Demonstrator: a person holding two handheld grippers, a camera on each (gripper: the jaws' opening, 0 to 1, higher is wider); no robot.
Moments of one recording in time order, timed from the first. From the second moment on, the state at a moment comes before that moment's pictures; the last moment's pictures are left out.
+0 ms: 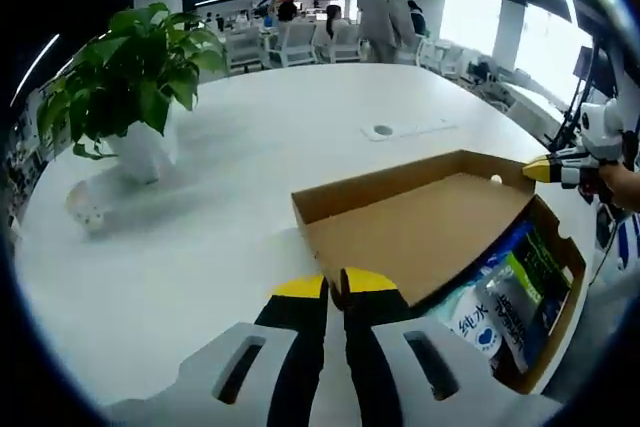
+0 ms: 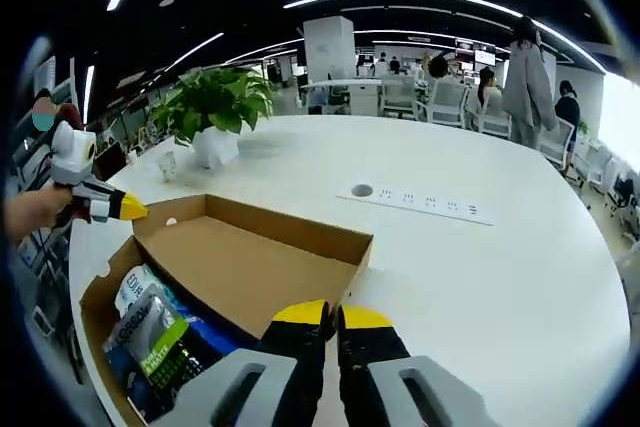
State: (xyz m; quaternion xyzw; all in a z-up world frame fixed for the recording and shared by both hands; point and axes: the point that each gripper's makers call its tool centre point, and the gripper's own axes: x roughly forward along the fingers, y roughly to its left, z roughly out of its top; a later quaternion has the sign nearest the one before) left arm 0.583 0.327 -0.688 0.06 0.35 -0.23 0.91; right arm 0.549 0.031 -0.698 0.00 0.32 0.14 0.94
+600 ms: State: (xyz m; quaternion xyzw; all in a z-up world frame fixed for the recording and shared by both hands) left arm 0.582 0.327 -0.687 0.06 0.34 -0.23 0.91; right arm 0.549 0.031 -0.697 0.00 0.32 0.15 0.93
